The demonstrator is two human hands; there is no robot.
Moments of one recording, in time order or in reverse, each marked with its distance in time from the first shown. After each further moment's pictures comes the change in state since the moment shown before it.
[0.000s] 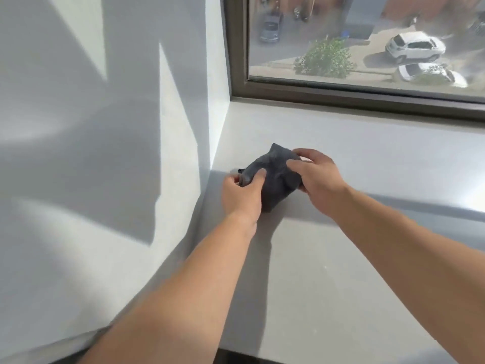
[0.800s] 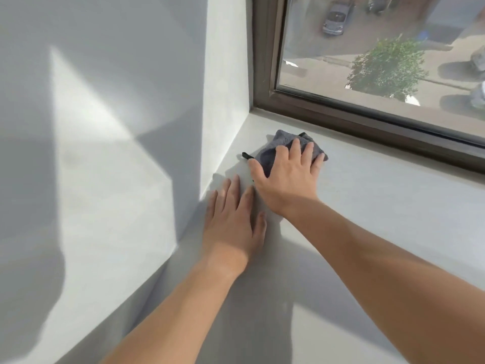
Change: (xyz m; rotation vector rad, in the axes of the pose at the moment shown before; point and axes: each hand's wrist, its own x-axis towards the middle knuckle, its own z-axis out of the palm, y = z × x) left_hand 0.072 -0.012 0.021 1.279 0.016 0.470; right_hand 0.129 -0.013 0.068 -1.179 -0.050 -0.447
